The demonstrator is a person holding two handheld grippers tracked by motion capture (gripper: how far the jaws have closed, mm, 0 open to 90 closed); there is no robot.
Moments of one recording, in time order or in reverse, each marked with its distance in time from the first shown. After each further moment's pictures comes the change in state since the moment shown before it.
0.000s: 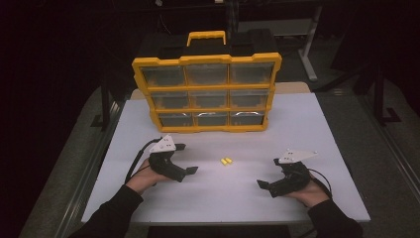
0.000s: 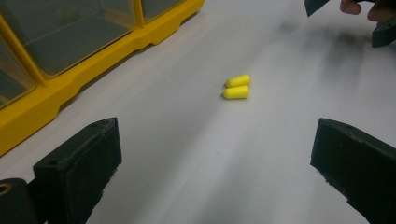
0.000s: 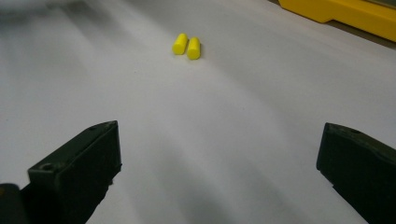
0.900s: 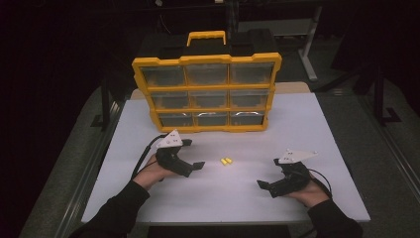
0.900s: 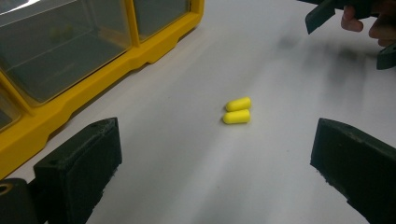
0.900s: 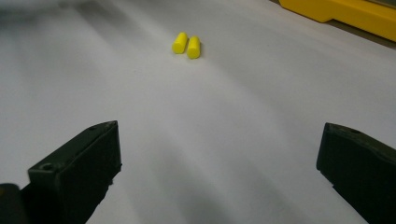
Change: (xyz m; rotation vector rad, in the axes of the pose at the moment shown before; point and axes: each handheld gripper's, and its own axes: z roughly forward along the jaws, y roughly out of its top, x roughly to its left) left arm 0.001 0.014 0.017 -0.025 -0.013 0.003; right arm 0.000 0.000 0.000 0.003 -0.002 -0.006
